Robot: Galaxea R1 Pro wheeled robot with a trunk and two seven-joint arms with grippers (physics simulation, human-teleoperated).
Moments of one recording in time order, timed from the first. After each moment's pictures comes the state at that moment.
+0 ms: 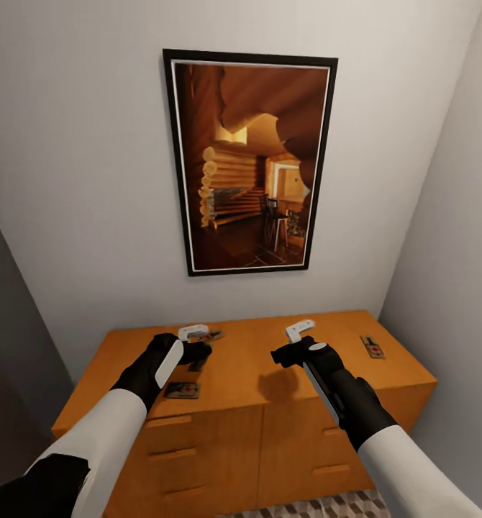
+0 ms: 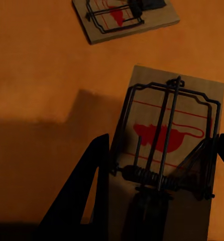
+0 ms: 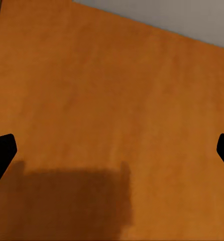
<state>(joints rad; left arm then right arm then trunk) -0.87 -0.11 -0.09 -0.63 0.34 0.68 0.19 -0.69 -0.01 0.34 -1.03 0.03 0.69 0.06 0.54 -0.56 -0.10</state>
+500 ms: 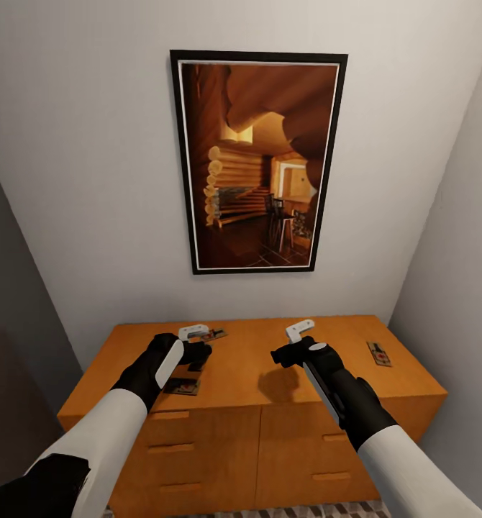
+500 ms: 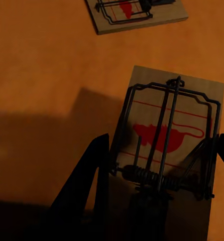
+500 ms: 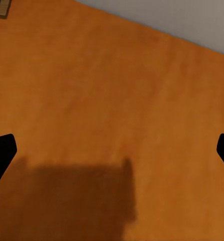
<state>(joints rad) -0.87 -0.11 -0.09 -0.63 0.34 0.68 0.19 -0.69 -0.01 0.34 -1.03 0.03 0.69 0.06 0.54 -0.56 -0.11</state>
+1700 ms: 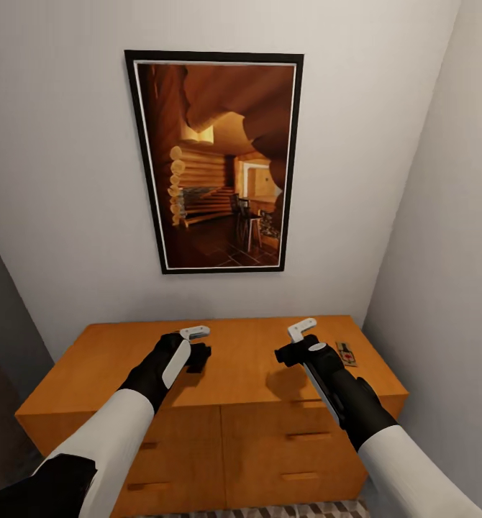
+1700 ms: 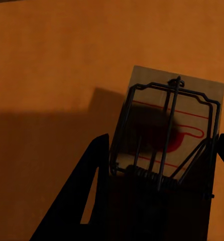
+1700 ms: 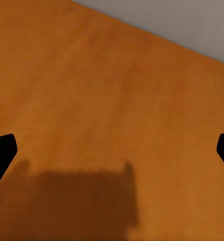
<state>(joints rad) -0.87 -0.14 -0.09 -0.63 0.35 0.68 0.32 -0.69 -0.01 0.34 -1.03 0.08 0.69 0.04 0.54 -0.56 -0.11</state>
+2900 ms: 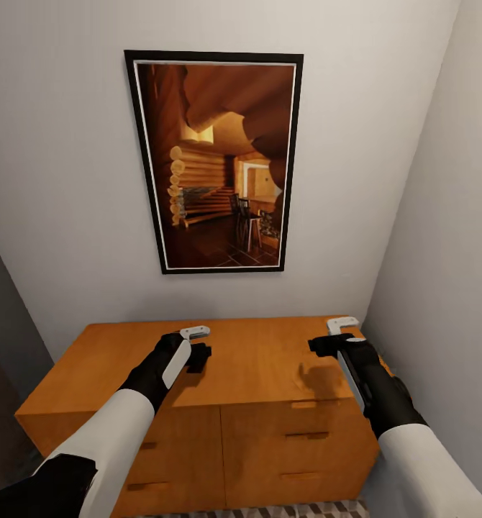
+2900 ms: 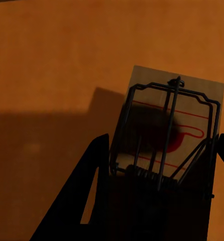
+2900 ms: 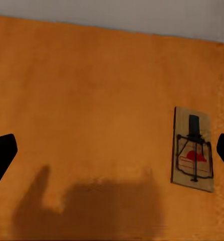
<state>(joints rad) -0.87 -0.14 -0.09 -0.63 0.35 0.68 0.32 -0.69 -0.04 0.05 -1.03 0.10 0.69 0.03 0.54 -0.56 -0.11</state>
